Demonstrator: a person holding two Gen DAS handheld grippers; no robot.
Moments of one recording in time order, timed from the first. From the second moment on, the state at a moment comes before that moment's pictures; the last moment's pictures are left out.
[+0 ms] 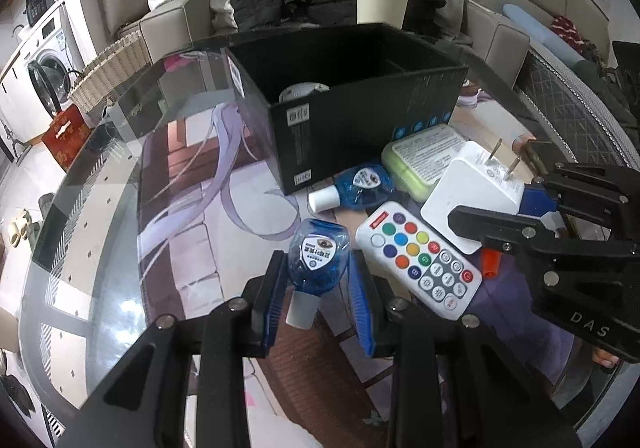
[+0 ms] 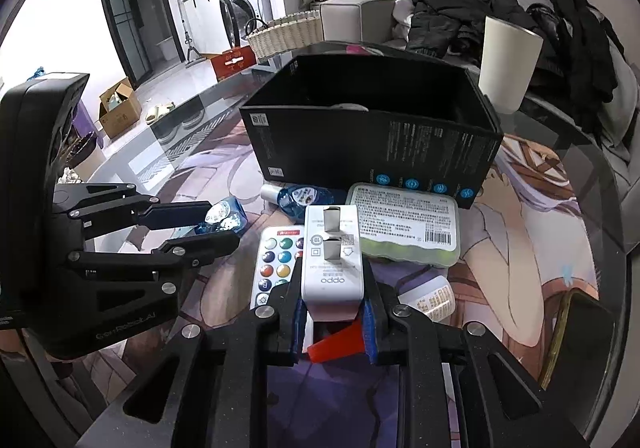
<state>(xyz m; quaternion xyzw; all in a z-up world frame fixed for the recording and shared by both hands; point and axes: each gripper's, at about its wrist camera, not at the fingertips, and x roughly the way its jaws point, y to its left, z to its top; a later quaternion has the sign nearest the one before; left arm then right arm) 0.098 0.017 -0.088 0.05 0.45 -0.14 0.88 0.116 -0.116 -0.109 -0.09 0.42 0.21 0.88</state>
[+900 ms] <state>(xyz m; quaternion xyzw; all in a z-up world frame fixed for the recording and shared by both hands) 0.051 0.015 0.038 0.01 0.17 -0.12 0.98 0.046 -0.148 0.012 -0.07 0.14 0.19 0.97</state>
